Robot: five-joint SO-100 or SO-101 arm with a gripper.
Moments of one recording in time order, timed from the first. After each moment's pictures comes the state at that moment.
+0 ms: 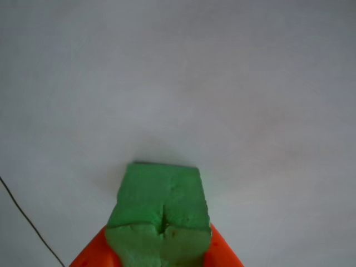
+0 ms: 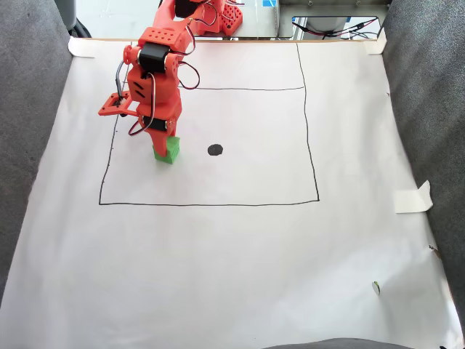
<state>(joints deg) 12.0 30.8 17.8 86.8 11.4</state>
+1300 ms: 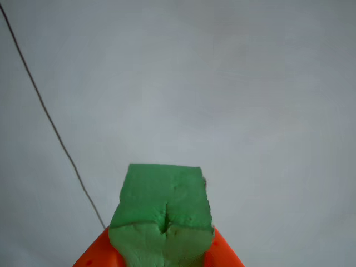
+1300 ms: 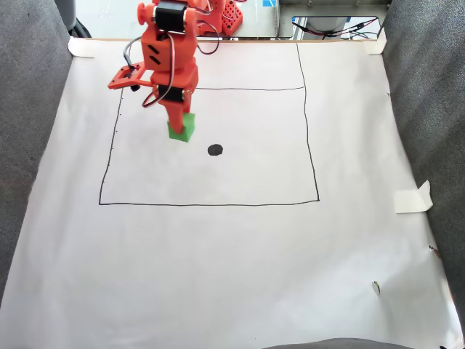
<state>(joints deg) 3.7 49.9 27.0 92.6 16.3</state>
